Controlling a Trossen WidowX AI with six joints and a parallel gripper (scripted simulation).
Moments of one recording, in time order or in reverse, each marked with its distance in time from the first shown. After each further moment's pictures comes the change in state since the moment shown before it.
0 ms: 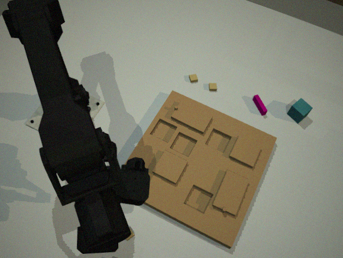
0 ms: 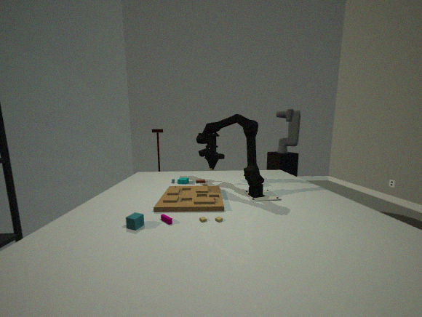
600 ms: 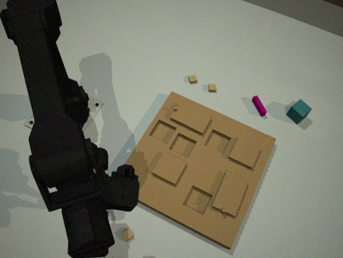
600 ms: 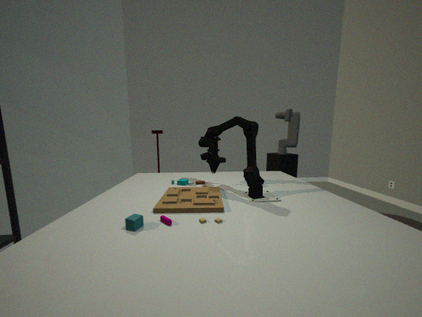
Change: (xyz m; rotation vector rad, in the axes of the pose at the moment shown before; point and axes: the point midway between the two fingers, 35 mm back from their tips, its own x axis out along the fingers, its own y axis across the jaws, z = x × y) arm 0.016 -0.003 -0.017 0.000 0.000 -0.004
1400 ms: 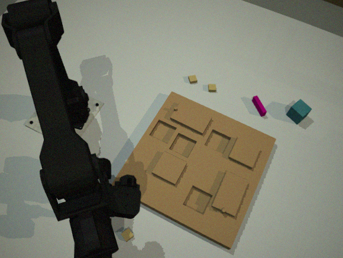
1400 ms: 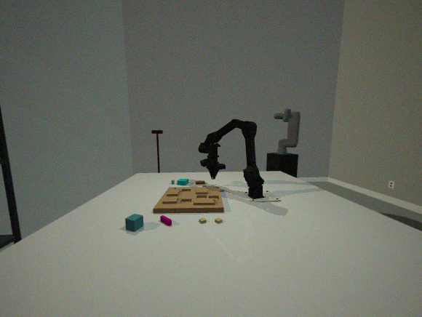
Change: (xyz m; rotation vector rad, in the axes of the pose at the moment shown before) arm 0.039 -0.003 0.001 -0.001 0.000 0.000
